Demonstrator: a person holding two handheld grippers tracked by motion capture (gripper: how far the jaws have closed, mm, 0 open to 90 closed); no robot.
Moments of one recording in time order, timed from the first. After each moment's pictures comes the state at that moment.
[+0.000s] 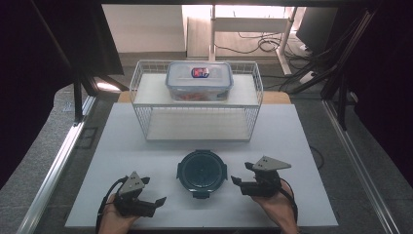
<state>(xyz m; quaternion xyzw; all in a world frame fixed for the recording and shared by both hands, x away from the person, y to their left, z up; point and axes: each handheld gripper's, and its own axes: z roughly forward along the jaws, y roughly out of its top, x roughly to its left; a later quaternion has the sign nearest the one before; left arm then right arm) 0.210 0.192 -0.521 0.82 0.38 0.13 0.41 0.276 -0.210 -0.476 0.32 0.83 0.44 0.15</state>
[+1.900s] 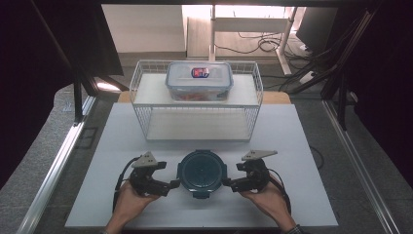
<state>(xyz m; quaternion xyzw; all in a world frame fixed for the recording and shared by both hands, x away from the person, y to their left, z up) 0.273 0.157 -0.494 0.80 0.37 0.06 0.46 0.301 -0.184 -0.475 0.37 0.84 0.40 0.04</state>
